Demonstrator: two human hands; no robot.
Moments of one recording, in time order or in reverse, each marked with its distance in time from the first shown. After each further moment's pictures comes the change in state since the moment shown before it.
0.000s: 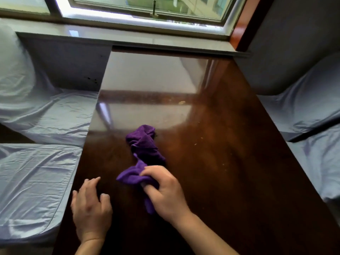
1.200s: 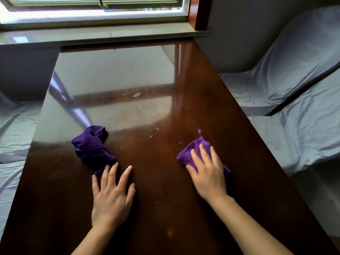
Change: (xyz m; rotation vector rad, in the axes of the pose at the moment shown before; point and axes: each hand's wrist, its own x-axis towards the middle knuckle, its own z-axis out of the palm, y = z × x) left_hand -0.052 0.107 0.099 0.521 -0.406 0.463; right_hand -0.060 0.168 -0.188 -0.889 0.119 0.341
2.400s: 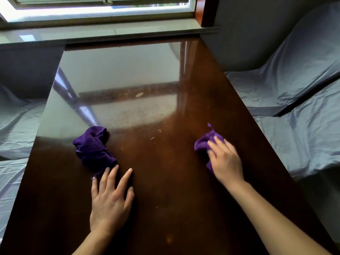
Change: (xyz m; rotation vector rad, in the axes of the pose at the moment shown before) left_hand 0.000 0.002 -0.003 -0.010 0.010 -0.011; right_hand 0.054 0.050 -0.011 0.147 0.154 -0.048
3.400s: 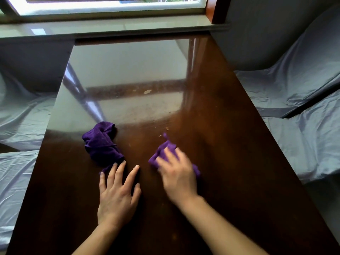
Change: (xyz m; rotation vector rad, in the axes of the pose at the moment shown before) left_hand -0.001 -0.002 0.000 0.000 -0.015 0.012; right_hand -0.039 -0.138 0.041 0.099 -0.099 -0.208
